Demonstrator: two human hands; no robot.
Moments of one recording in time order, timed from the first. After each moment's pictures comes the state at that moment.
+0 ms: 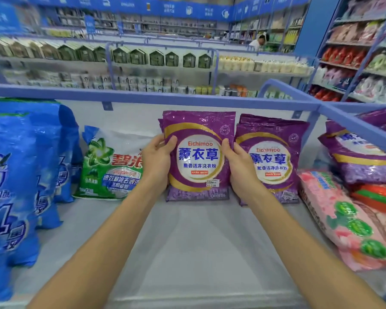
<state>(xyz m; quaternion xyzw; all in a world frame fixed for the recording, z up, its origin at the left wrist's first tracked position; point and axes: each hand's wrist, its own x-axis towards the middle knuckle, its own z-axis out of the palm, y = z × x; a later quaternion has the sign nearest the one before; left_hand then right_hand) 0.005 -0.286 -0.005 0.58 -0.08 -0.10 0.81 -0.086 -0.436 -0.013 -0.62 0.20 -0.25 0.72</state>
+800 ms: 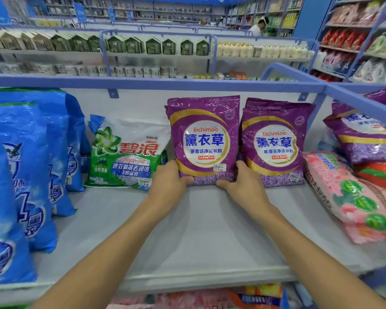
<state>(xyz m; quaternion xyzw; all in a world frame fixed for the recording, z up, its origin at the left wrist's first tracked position) -0.020 -0.250 -0.052 0.90 -0.23 -0.06 0.37 -0.129 -0.411 -0.061 -0.88 0.29 -0.16 0.33</state>
